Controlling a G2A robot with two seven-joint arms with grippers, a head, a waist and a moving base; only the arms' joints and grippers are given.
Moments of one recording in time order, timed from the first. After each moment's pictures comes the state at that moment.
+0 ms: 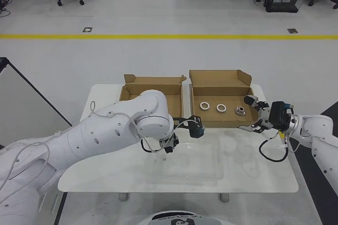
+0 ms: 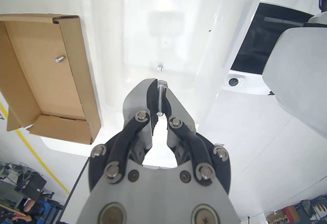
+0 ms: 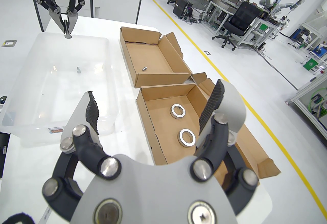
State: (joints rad) left arm 0.42 -1.13 -0.30 -1.77 0.37 -0.26 -1.54; right arm -1.30 -0.71 1.30 -1.37 -1.41 -1.01 -0.61
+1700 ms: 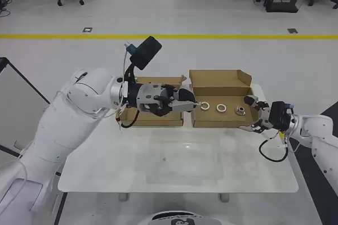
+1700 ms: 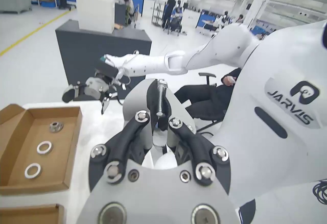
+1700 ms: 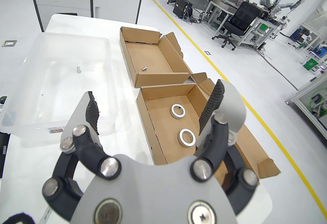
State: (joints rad) left arm 0.74 -1.01 -0.90 -1.73 -0.41 -0.84 -0.85; right arm -1.30 -0.71 1.30 -1.37 -1.41 -1.01 -0.61
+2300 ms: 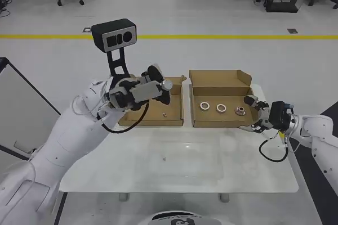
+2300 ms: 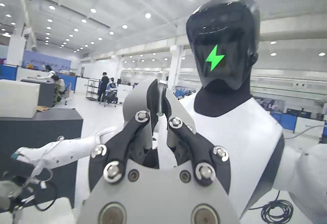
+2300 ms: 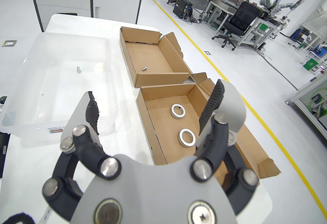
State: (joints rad) left arm 0.75 -1.06 -0.83 -1.79 -1.04 -0.96 -0.86; right arm -1.30 -0.71 1.30 -1.37 -1.41 -1.01 -0.61
